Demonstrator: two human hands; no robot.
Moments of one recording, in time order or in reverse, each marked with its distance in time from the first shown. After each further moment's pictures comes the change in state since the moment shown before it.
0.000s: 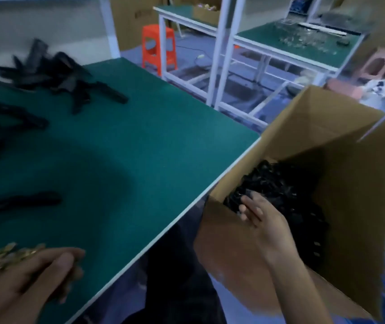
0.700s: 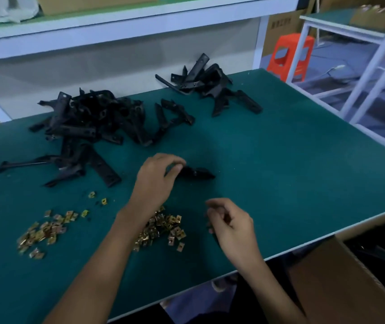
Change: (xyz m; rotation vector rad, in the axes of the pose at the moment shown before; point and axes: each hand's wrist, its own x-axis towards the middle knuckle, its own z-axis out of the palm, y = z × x) left_hand 0.101 0.016 -0.083 0.628 0.393 0.504; right_hand -0.101 0.151 0.201 -0.740 -0.883 -0.374
